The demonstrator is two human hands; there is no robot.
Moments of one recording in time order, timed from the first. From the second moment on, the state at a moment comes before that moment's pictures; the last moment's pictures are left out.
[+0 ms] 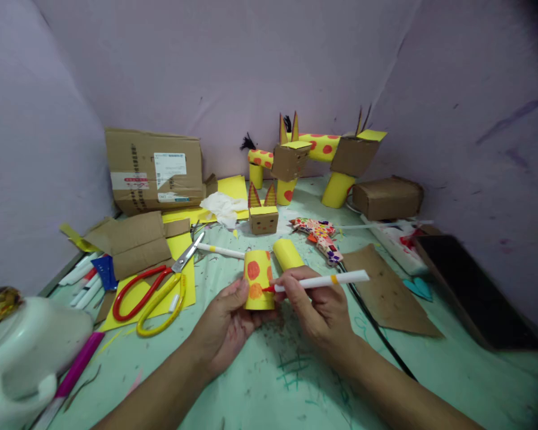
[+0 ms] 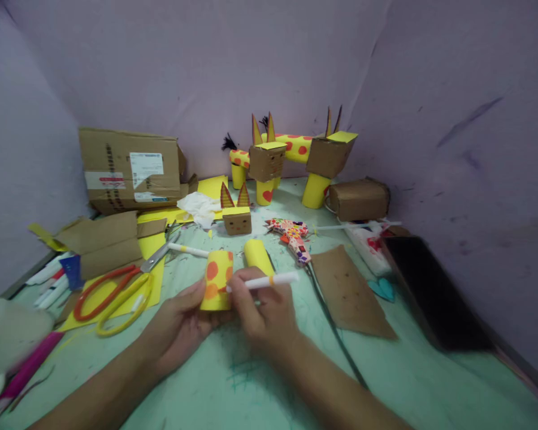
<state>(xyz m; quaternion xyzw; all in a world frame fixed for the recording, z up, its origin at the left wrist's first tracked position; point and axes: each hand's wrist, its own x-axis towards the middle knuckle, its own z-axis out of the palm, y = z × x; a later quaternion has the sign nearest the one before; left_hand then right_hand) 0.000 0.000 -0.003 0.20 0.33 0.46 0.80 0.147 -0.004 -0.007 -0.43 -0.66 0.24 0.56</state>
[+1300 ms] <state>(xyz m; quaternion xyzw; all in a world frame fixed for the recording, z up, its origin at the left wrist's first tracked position) 0.005 -0.002 -0.002 0.21 0.32 0.50 0.78 0.144 -0.014 -0.001 -0.42 -0.63 0.26 0.59</state>
